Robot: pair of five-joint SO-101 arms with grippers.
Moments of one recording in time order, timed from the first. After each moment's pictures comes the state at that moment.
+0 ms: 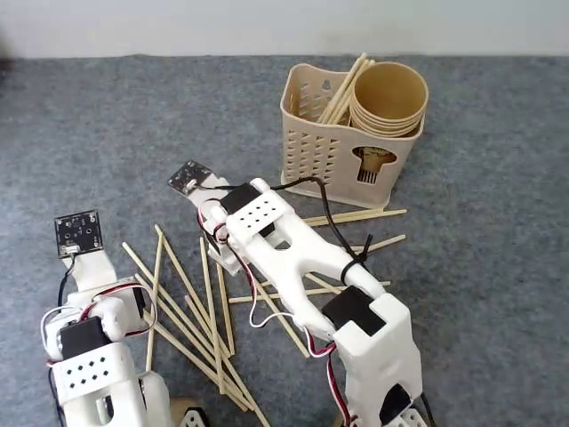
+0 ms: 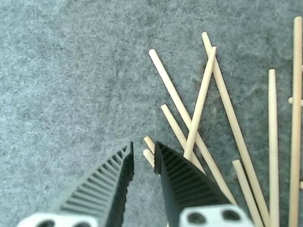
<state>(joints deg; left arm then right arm) -25.3 -65.3 76.1 63.7 2.9 -42.6 25.1 -4.6 70.4 9.4</state>
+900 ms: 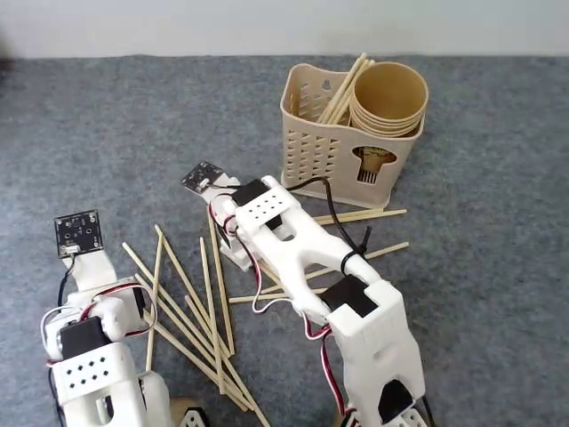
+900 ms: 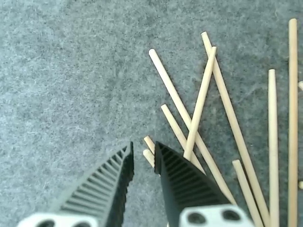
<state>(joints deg) -25.3 -65.3 76.1 63.7 2.9 -38.7 31.2 -6.3 68.5 12.9</state>
